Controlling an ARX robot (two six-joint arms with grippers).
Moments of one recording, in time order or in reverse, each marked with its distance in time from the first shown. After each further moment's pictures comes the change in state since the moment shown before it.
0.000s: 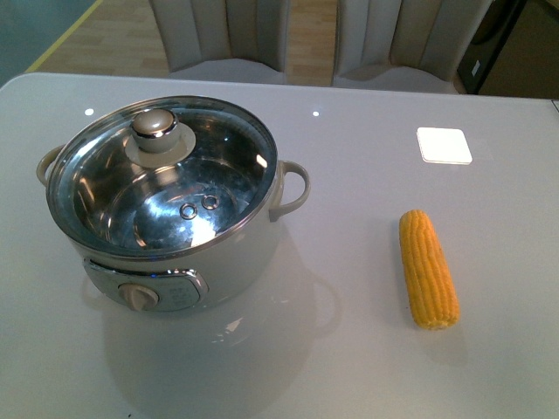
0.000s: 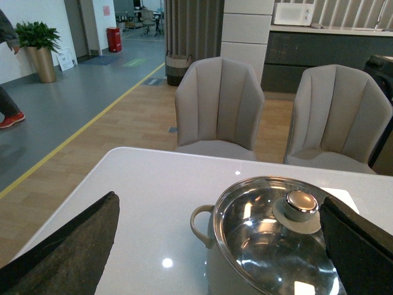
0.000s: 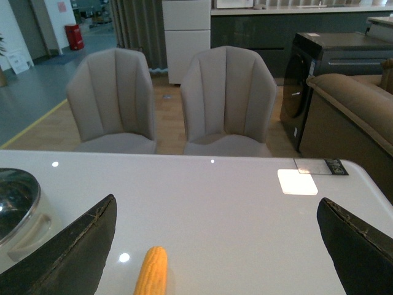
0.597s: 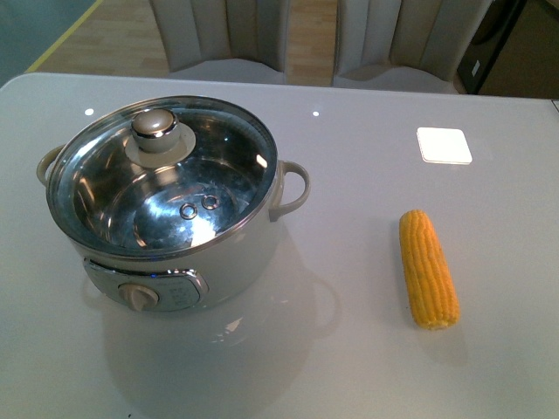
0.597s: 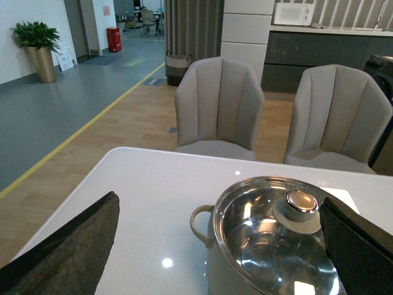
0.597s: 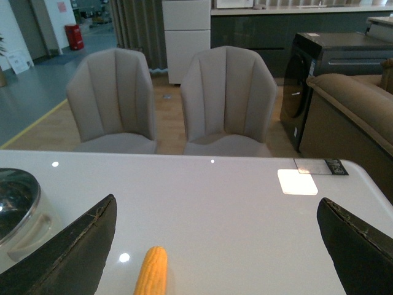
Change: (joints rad) left arm 0.000 0.000 0.000 0.000 0.000 0.000; right arm 0.000 0.000 0.000 0.000 0.000 0.000
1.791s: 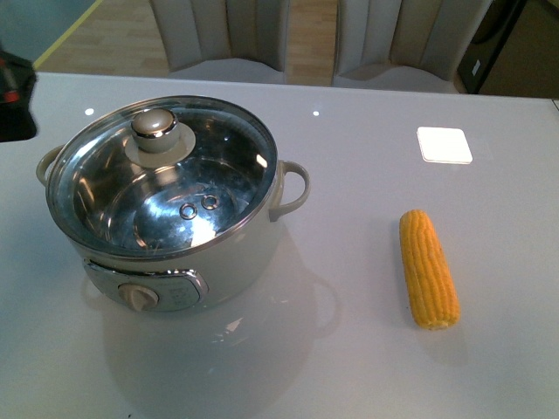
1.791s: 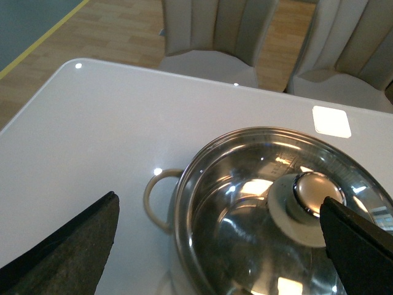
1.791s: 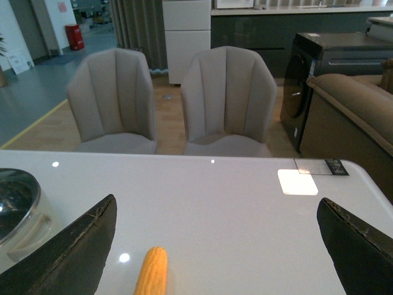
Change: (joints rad) left arm -0.182 1.461 0.390 0.714 -0.149 -0.129; right arm 0.000 -0.001 0.000 0.000 0.000 0.000
